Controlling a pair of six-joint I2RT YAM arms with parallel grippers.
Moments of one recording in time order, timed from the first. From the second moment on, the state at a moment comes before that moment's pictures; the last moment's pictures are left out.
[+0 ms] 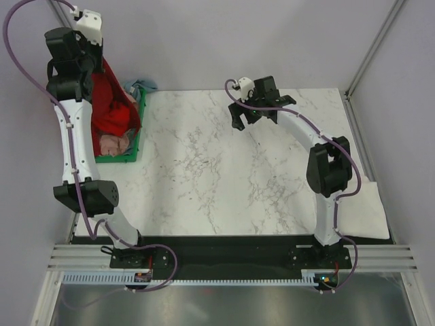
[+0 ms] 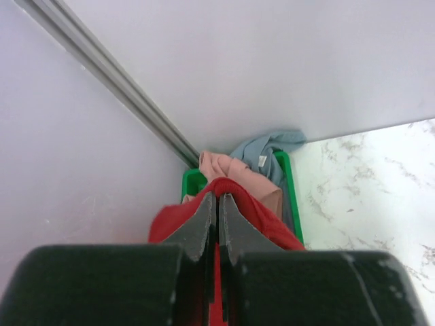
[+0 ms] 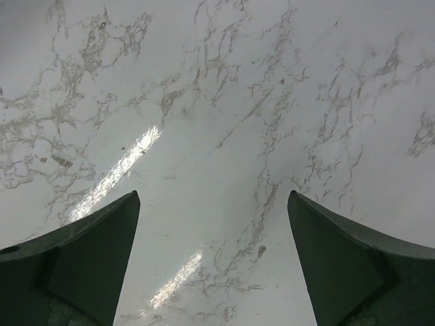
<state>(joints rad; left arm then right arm) 0.17 1.78 2.22 -0.63 0.09 0.39 0.38 2.09 1.84 -0.50 -0.30 -0.22</state>
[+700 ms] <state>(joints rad) 0.03 1.40 1.91 -0.60 0.61 0.15 0.39 1.51 1.59 -0.55 -0.11 -0.25</state>
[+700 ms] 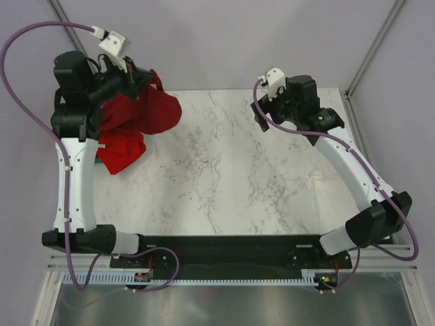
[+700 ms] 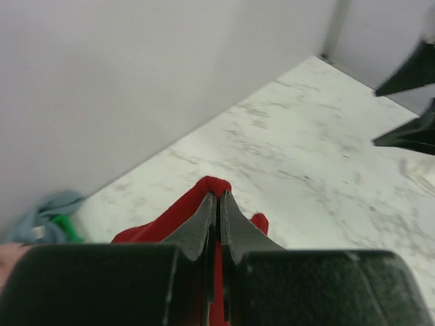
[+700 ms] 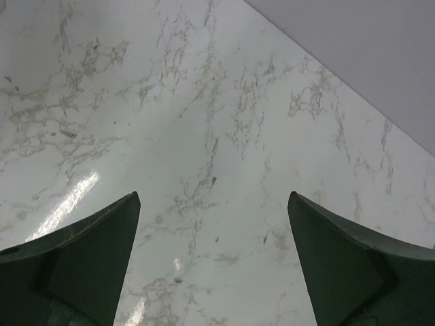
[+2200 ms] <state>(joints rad) -0.42 1.57 2.44 -0.42 0.53 0.21 0.37 1.09 1.18 -0.61 -0.18 -0.39</state>
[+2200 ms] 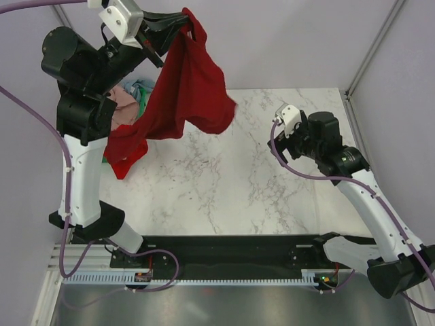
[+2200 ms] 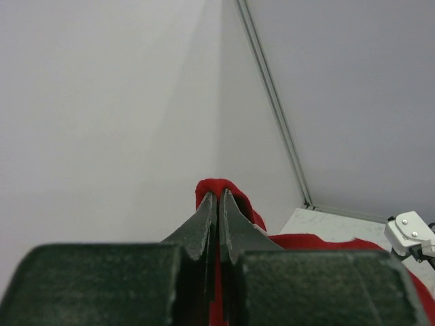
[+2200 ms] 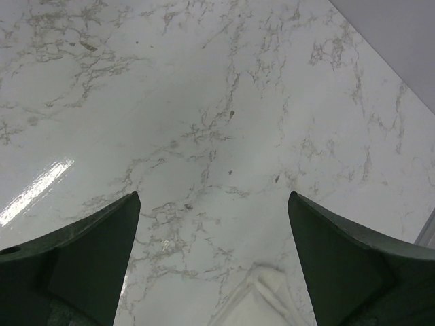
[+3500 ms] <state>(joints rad) -0.67 1.82 2.69 -0.22 0.53 0.27 0.21 1.07 1.10 -0.59 -0.19 -0.37</state>
